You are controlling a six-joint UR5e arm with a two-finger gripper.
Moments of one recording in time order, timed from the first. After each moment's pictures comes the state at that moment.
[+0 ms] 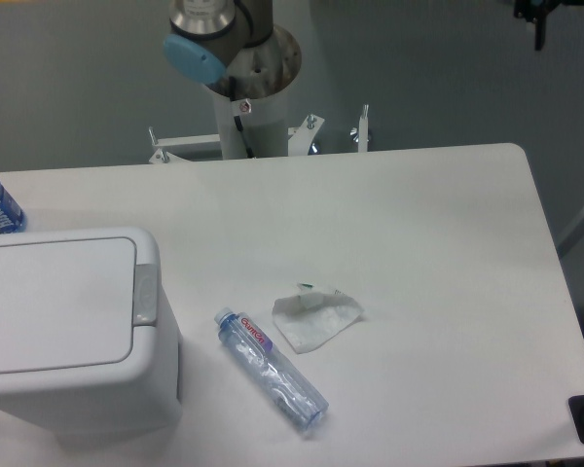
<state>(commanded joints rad) 3.05 -1.61 -1.40 -1.36 1.45 1.56</state>
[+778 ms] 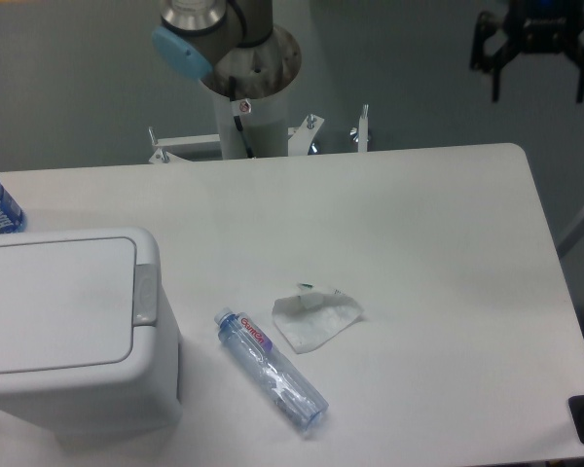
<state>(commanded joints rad) 2.76 -1.64 -1.40 -1.28 1.45 0.88</state>
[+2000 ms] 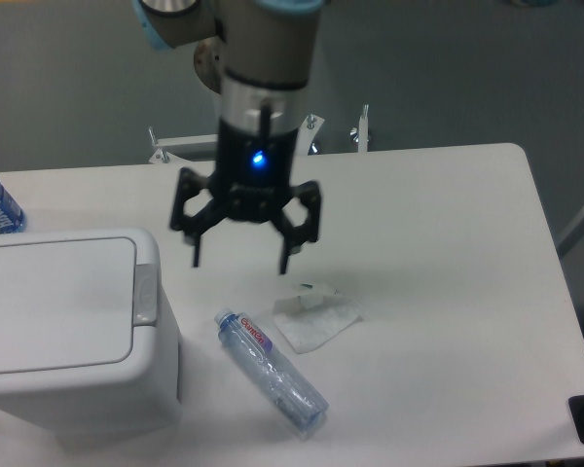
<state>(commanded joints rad) 2.27 -1.78 -1.41 -1.10 1.25 0.26</state>
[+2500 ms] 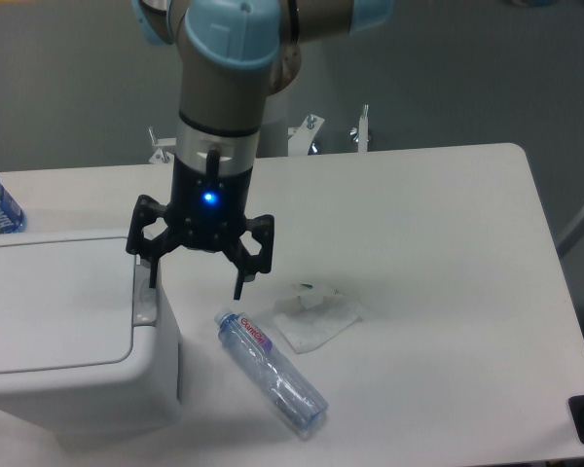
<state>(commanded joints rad) 2.25 -1.79 -1.44 -1.10 1.25 0.26</state>
